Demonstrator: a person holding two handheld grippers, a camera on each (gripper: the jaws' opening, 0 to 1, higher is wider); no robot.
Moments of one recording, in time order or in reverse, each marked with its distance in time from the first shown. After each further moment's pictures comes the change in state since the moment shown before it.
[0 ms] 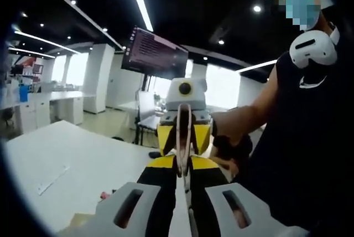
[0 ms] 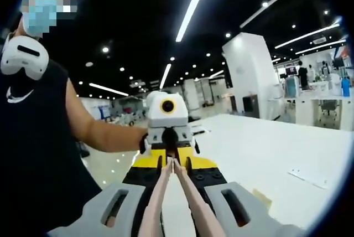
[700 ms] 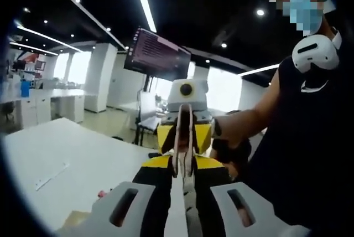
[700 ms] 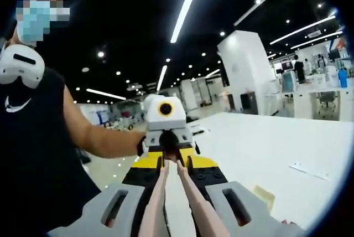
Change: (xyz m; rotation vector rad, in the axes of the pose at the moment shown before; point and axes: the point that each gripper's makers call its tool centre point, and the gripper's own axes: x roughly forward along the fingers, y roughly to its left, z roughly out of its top) left arm 0.001 0.001 0.001 -0.031 -0.022 0.014; right arm -0.002 -0.002 0.001 0.066 -0.005 -0.021
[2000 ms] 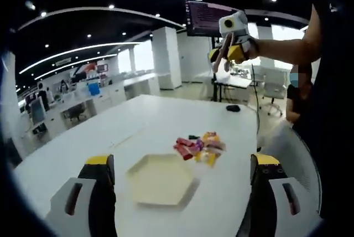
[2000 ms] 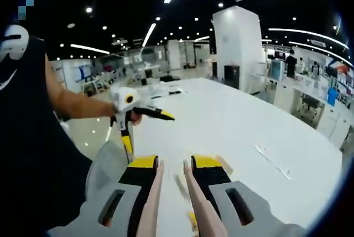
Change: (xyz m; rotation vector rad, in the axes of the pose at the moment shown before) left arm -0.124 0.060 -0.126 0.183 0.254 0.694; right arm -0.059 -0.059 -0.035 -0.167 0.418 -0.155
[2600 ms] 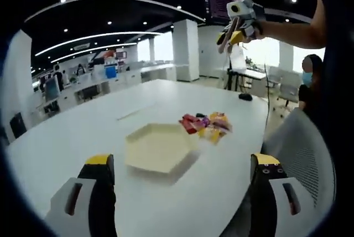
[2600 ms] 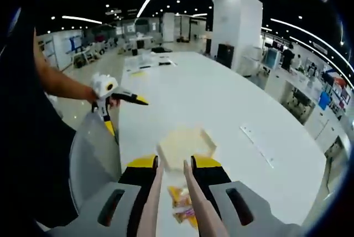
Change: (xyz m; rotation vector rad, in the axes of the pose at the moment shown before) left arm -0.007 -0.028 -0.086 -0.113 0.052 0.096; right arm 0.000 -0.022 -0.042 -0.069 0.189 -0.060
